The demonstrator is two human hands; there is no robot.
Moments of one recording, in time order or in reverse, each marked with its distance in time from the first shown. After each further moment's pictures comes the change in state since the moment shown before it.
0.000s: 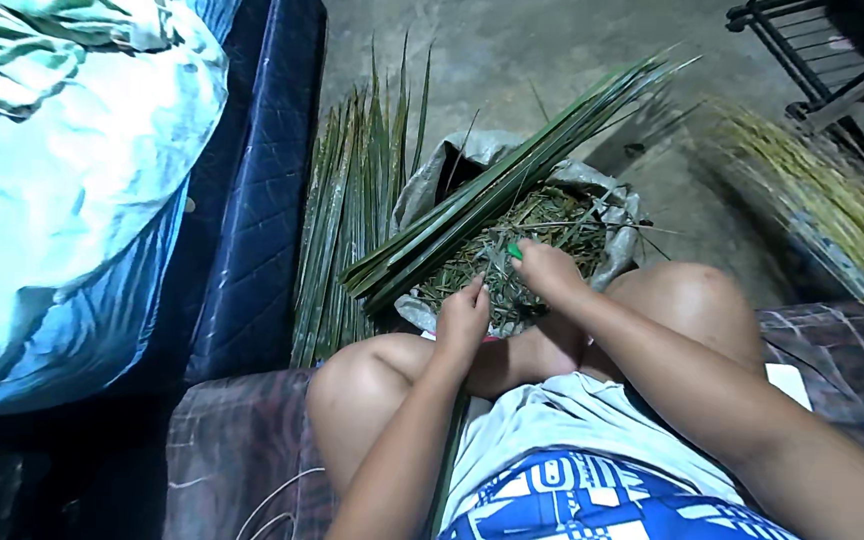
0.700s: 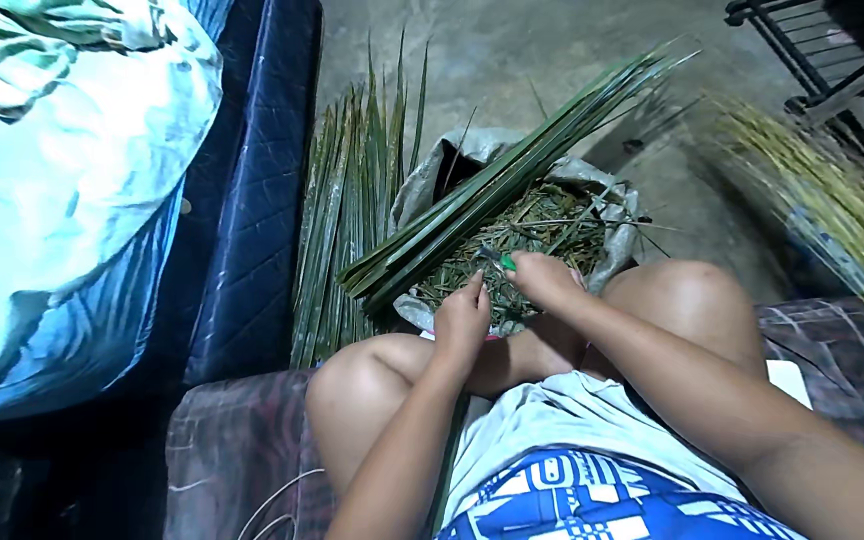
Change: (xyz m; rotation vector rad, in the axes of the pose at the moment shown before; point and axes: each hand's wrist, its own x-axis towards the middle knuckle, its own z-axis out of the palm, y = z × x) left_hand -0.005 0.010 -0.002 0.220 0.019 0.018; right_hand -0.004 -0.001 0.004 -0.024 -0.114 -0.019
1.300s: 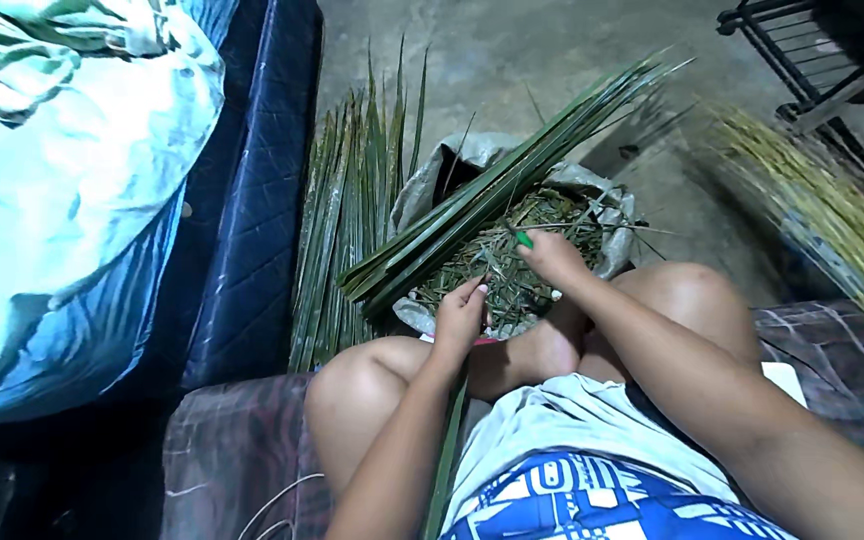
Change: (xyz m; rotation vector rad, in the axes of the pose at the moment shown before) left_hand 0.002 -0.010 0.002 -0.725 -0.036 0.007; right_hand 0.017 0.019 -0.014 0.187 0.198 0.015
